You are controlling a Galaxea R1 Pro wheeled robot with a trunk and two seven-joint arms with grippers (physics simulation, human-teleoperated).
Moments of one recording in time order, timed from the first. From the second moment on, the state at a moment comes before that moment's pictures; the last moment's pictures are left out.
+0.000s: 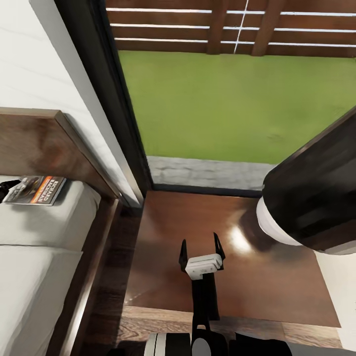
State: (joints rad) left arm -1.29 0.75 0.20 -0.14 0.62 0.38 -0.53; right arm -0.65 -0.20 1.44 -1.55 -0.14 0.34 -1.40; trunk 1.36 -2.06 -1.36
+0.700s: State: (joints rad) left arm -1.29 0.75 0.20 -0.14 0.62 0.38 -0.53; right arm -0.65 -0.20 1.44 -1.55 -0.14 0.34 -1.40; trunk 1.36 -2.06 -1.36
